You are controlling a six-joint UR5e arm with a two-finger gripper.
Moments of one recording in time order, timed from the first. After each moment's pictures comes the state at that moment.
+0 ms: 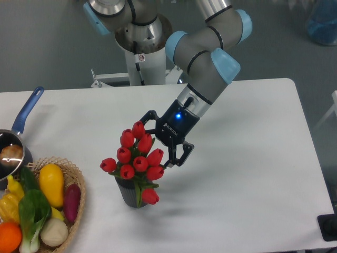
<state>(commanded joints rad) 2.61 -1.84 -1.89 -0.82 0.55 1.19</state>
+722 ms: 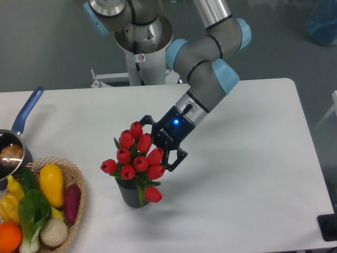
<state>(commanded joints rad) 2.60 -1.87 -1.89 -0.82 0.47 1.20</state>
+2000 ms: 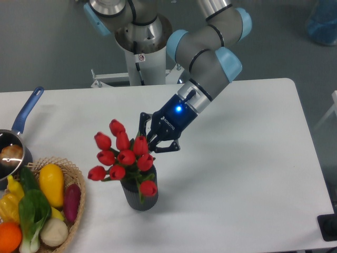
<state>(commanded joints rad) 2.64 -1.79 -1.93 -0.82 0.39 1.20</state>
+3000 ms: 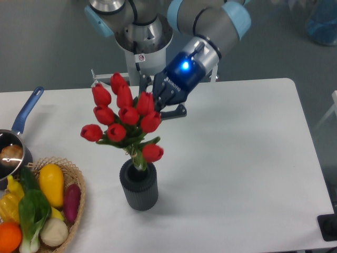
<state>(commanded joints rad) 2.70 -1.60 -1.84 -0.83 0.28 0.93</state>
